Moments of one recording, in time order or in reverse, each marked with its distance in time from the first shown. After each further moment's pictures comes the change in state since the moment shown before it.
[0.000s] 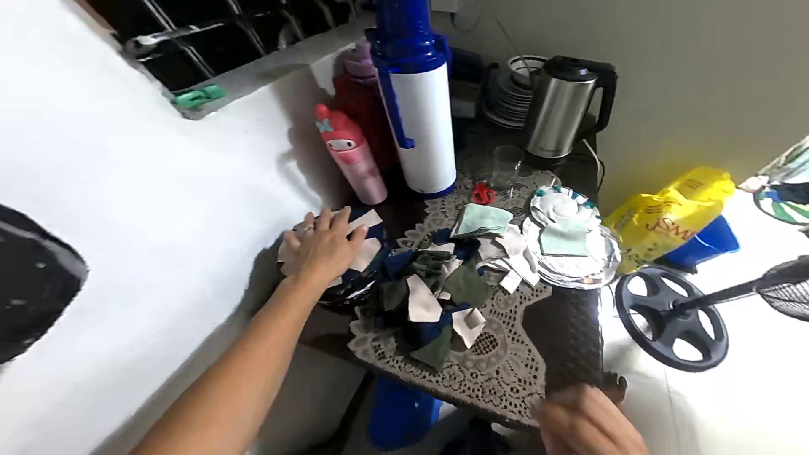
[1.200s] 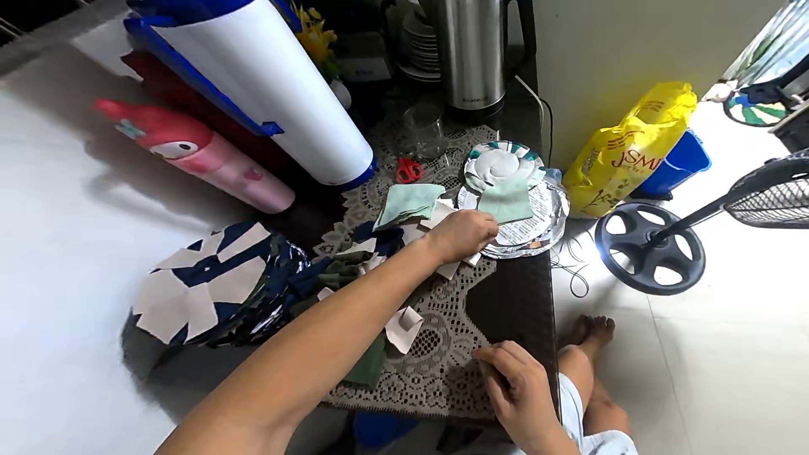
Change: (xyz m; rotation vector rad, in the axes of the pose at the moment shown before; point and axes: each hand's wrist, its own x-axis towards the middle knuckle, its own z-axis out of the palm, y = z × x) left_hand -0.005 0.285 0.109 -0.206 -0.281 1.343; right_hand -0.053 0.092 0.062 0.063 0.121 0.373
